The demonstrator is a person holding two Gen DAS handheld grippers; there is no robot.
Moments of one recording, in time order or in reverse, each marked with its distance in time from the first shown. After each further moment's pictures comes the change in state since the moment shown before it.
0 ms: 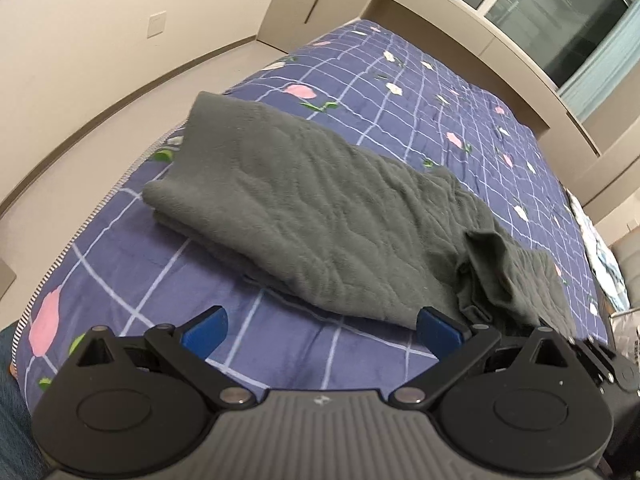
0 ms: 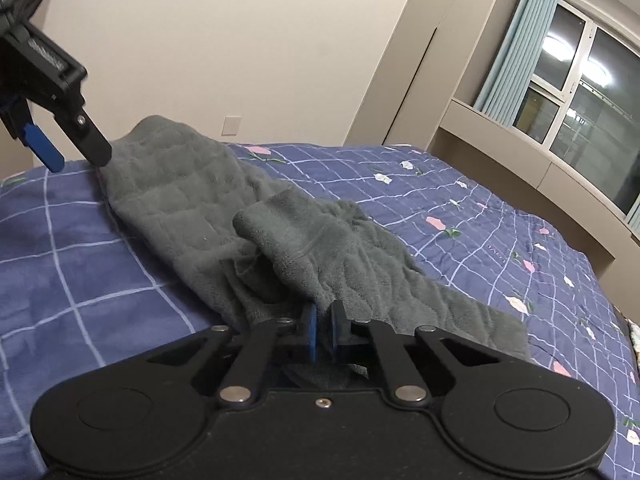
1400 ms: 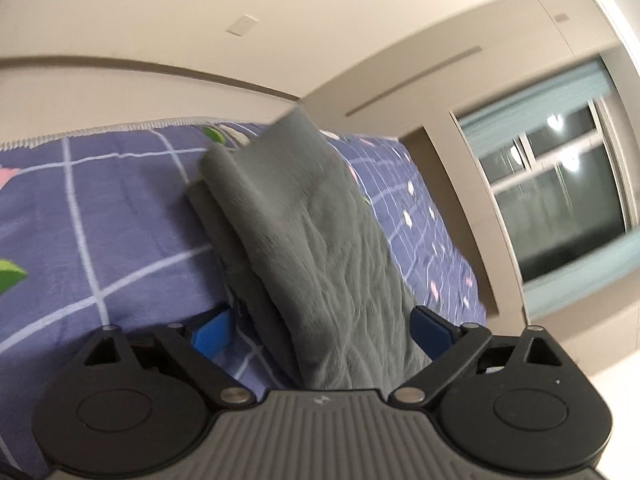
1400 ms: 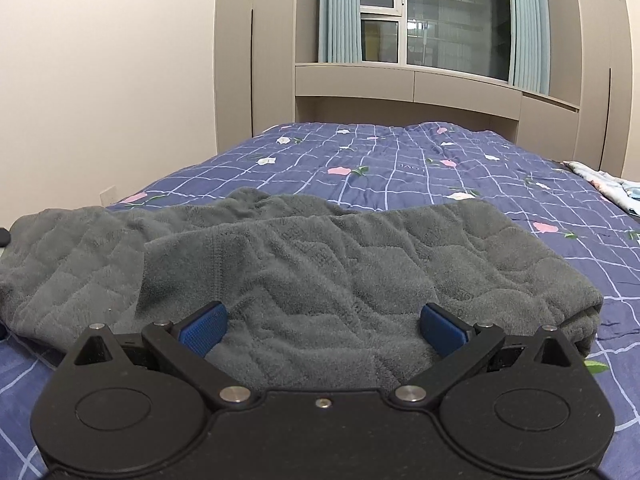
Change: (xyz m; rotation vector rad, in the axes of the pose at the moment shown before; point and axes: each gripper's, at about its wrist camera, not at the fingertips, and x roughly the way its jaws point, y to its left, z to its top) left arm 0.056 0.069 -0.029 -0.540 -0.316 -0.257; right arm 0.056 0.001 -0.019 0.540 0.002 -0.256
